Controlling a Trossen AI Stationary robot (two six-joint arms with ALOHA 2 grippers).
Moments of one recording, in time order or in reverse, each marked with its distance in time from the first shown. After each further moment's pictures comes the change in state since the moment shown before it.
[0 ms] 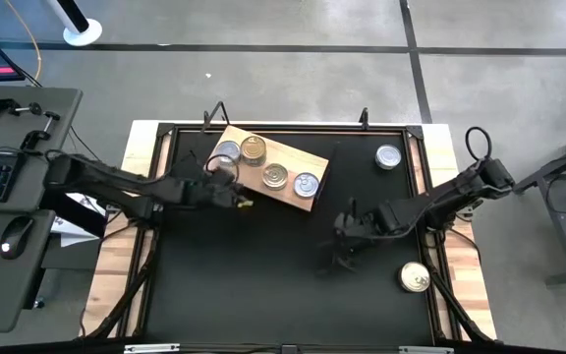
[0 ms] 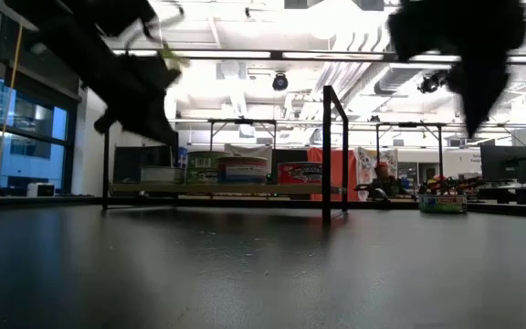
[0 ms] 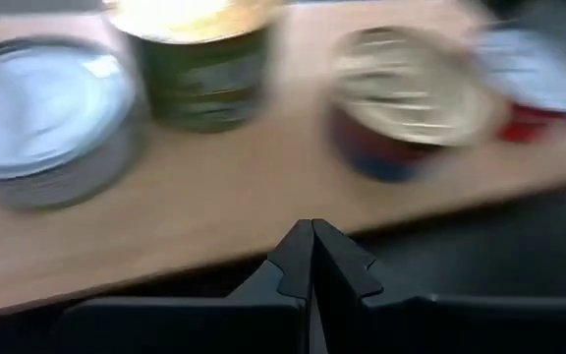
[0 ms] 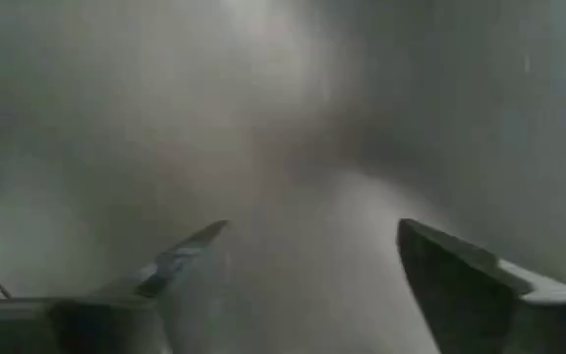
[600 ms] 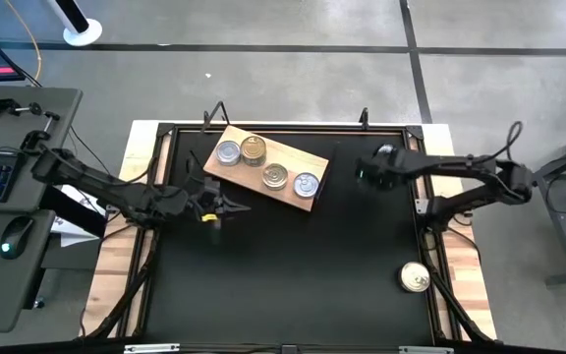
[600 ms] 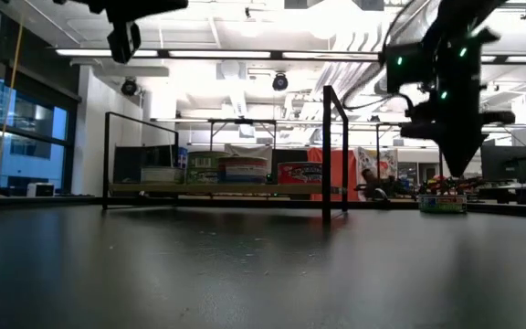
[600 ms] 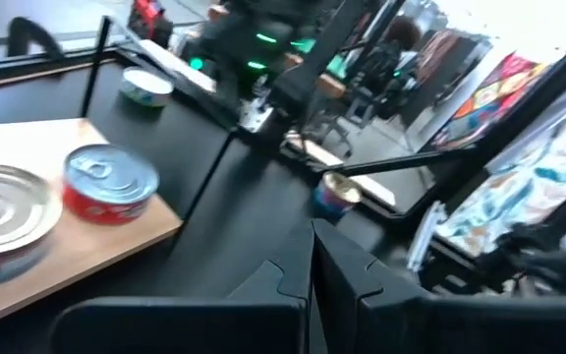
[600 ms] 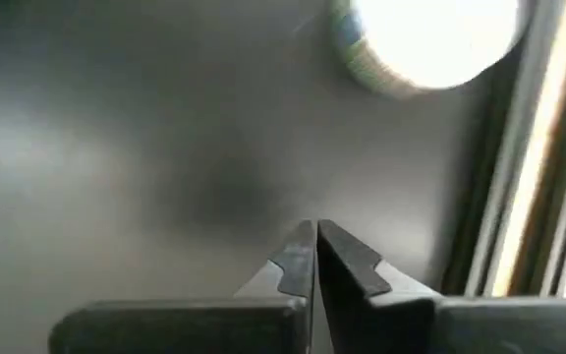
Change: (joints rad) left arm -0.275 -0.293 0.002 0.346 0.231 0.140; right arm -0.670 -0.209 -0.307 -0.152 0.312 -0.013
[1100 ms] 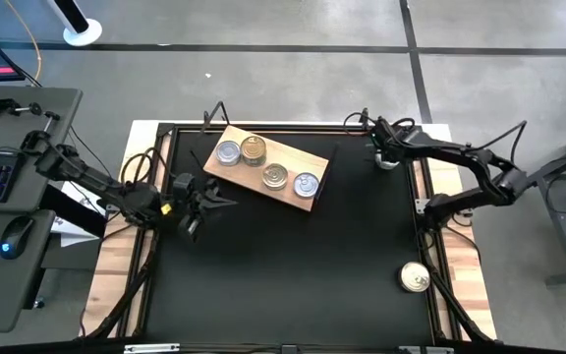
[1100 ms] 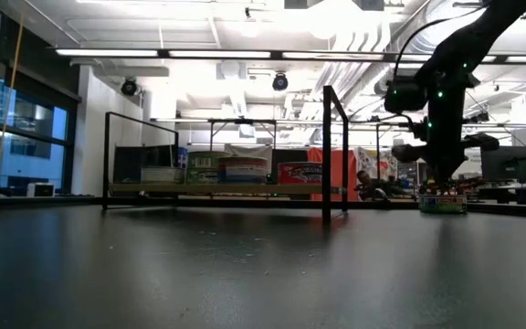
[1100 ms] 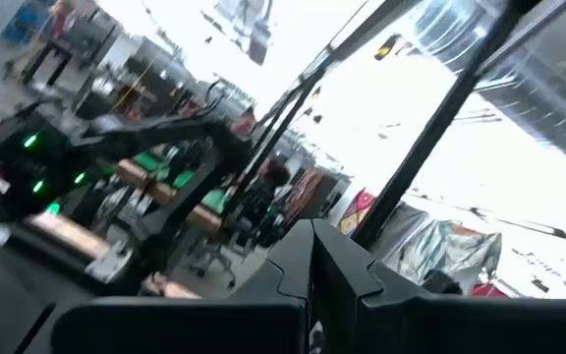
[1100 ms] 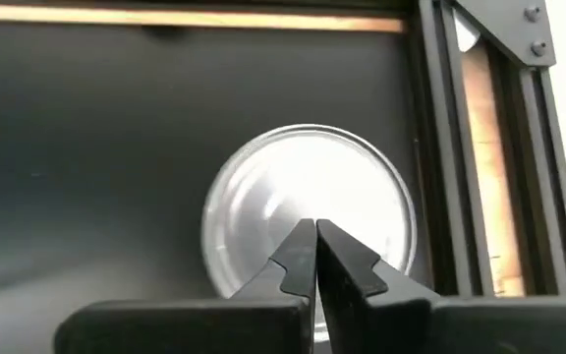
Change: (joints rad) left arm -0.115 0.003 -0.001 0.545 -0.043 0.119; right arm -0.504 0.049 -0.080 0.428 0.109 -0.231
